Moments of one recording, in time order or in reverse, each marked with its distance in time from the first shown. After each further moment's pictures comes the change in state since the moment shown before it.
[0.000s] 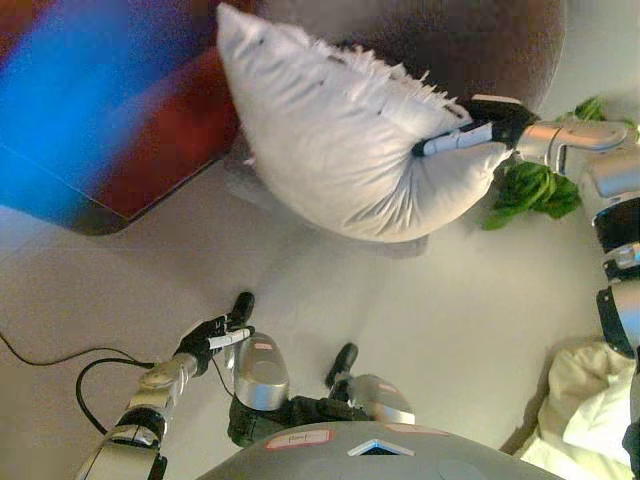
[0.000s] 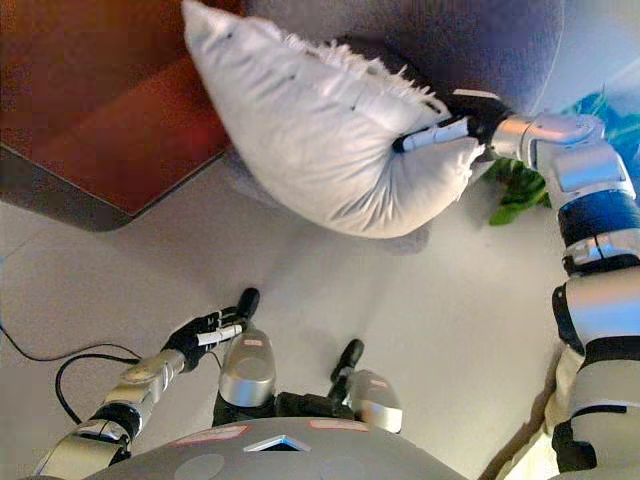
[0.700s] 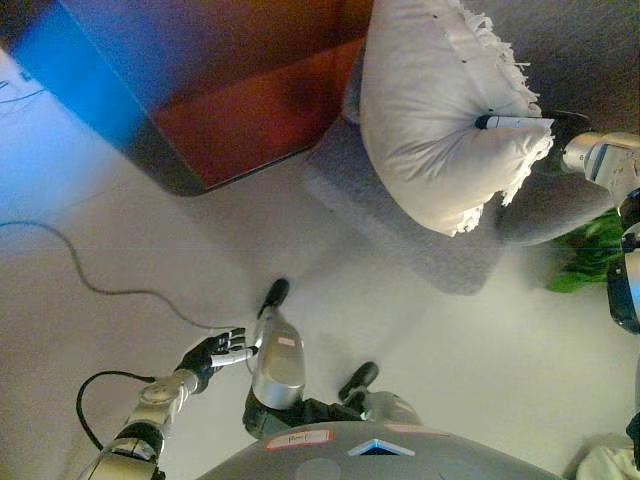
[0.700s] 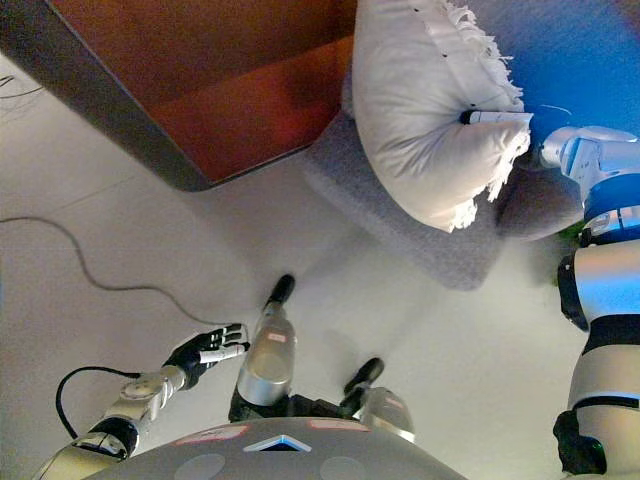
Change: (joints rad) left arm 0.034 0.006 -0.097 -0.007 -0.005 -0.043 -0.027; right arm -0.125 0.006 -0.021 0.385 0.149 0.135 -0.249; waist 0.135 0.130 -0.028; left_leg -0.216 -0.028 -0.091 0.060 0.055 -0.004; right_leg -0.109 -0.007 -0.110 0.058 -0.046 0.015
